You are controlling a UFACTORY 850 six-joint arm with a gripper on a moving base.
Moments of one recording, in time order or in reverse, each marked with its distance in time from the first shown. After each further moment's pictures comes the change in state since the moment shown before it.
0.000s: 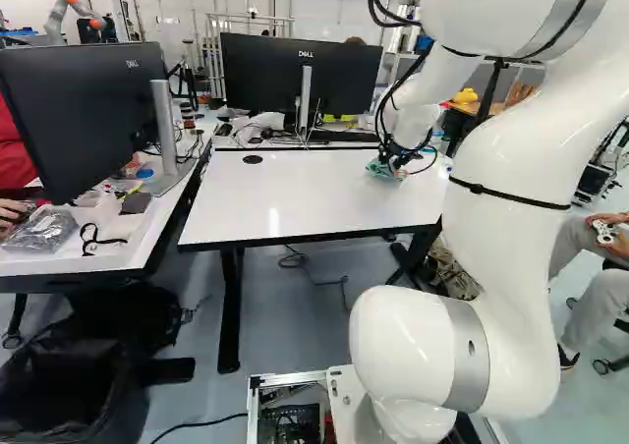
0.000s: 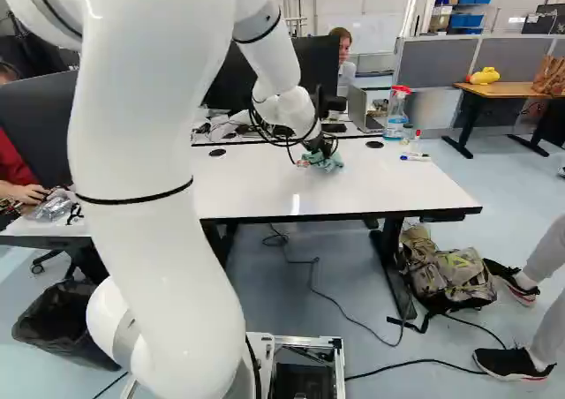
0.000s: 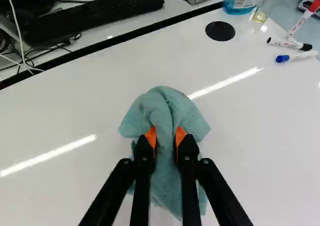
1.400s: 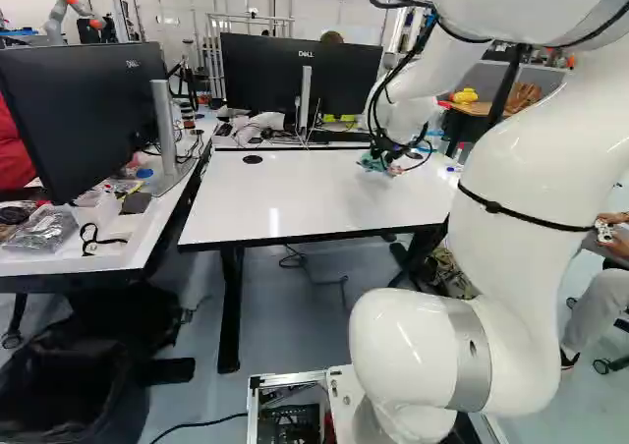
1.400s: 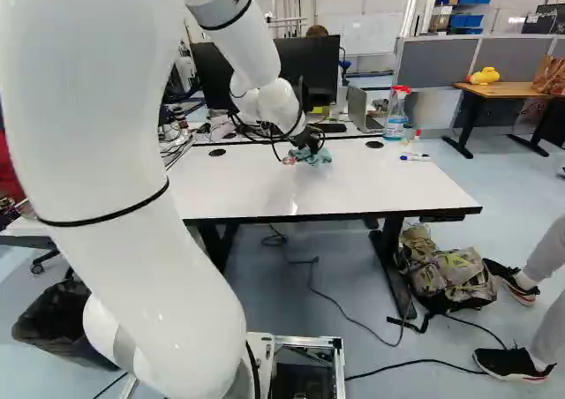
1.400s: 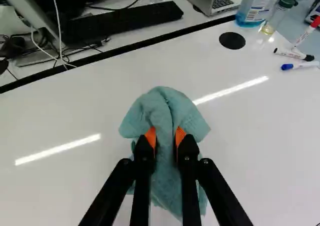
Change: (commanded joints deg) arm 4.1 7.4 4.3 0.0 0.0 0.0
